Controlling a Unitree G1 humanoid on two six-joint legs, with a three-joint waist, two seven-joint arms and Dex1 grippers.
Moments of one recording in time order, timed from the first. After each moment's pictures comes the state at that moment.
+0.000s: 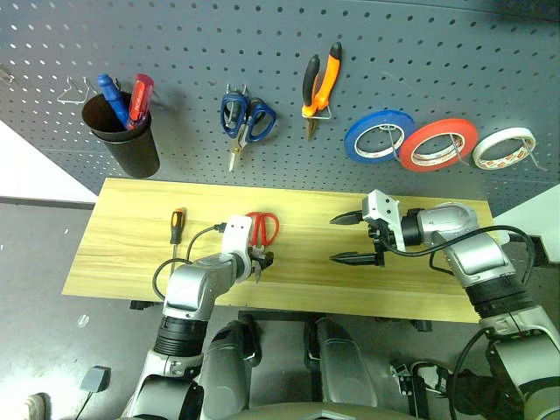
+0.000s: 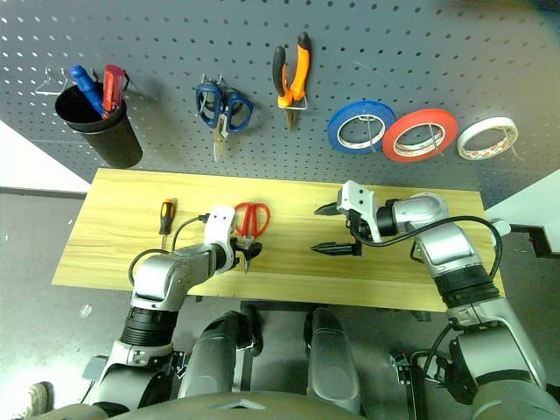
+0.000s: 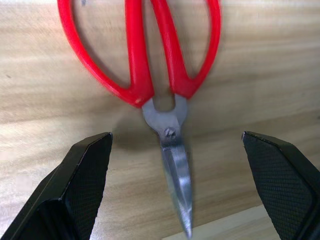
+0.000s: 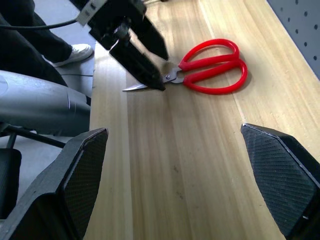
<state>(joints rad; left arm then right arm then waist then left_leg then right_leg) -0.36 0.06 -0.08 -0.08 -0.22 1.15 -0.09 -0.54 -0.70 0.20 0.22 0.24 0.22 1.29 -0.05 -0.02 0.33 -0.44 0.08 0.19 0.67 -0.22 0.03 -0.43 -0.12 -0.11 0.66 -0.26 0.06</state>
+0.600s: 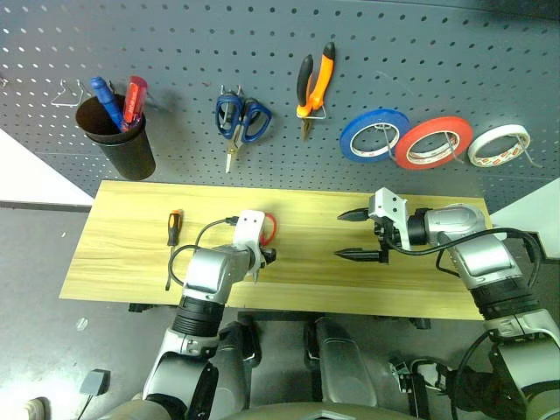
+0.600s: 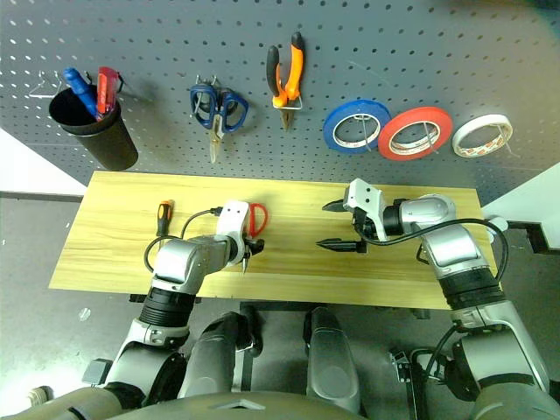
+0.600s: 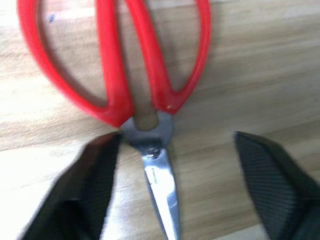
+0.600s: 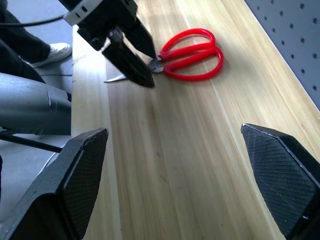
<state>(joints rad) -0.48 0.01 -0.08 0.01 -0.16 1.28 -0.02 -0.52 -0.70 0.17 0.25 0.21 0.21 1.24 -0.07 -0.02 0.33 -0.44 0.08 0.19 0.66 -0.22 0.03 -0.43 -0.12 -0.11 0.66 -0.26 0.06</state>
